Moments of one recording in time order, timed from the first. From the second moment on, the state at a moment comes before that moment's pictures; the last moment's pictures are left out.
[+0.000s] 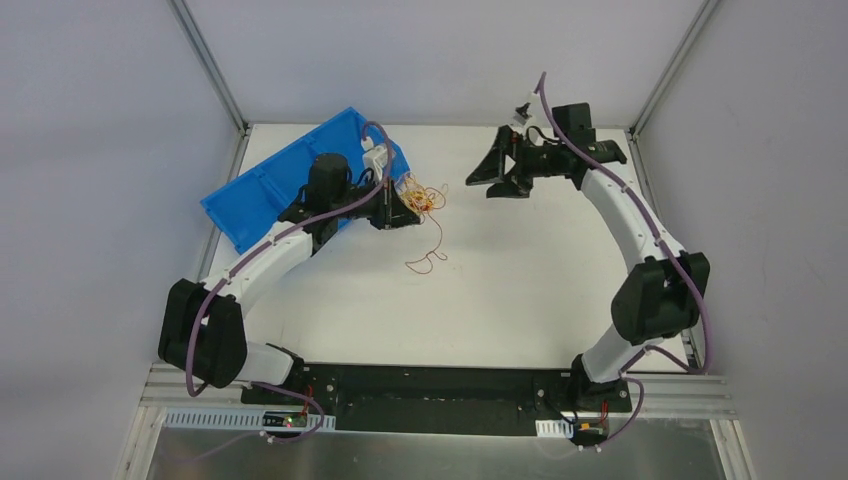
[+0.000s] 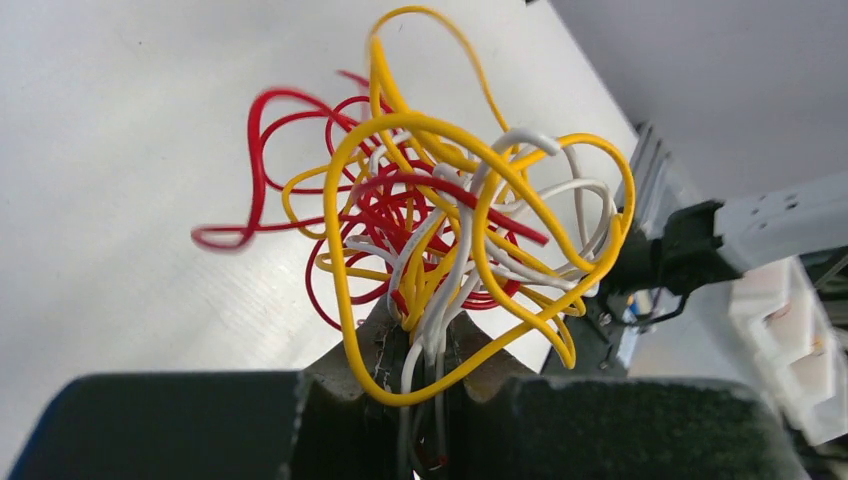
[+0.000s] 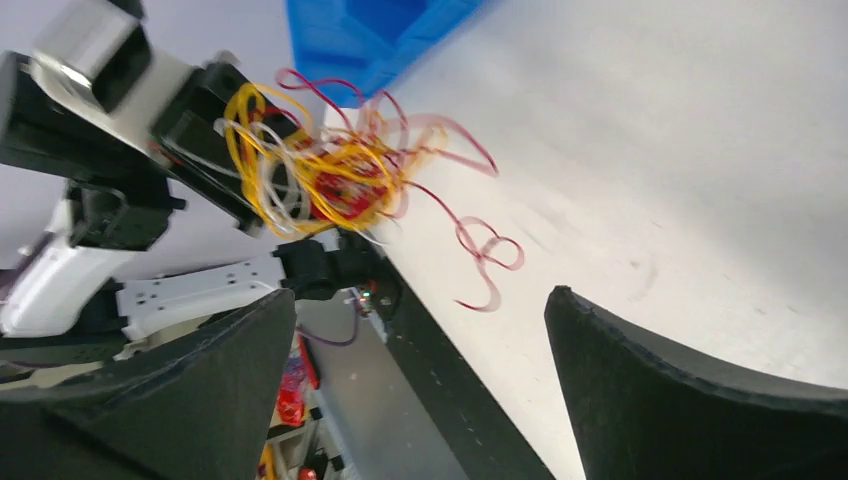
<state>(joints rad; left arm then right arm) -0.42 1.37 0.97 -0.01 0.71 -0.33 0.27 1.68 1.59 -0.73 -0.90 0.44</state>
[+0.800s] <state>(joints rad) -0.45 1.43 0.96 0.26 0.95 -0.78 0.45 1.67 1.32 -0.13 -0.76 0.78</state>
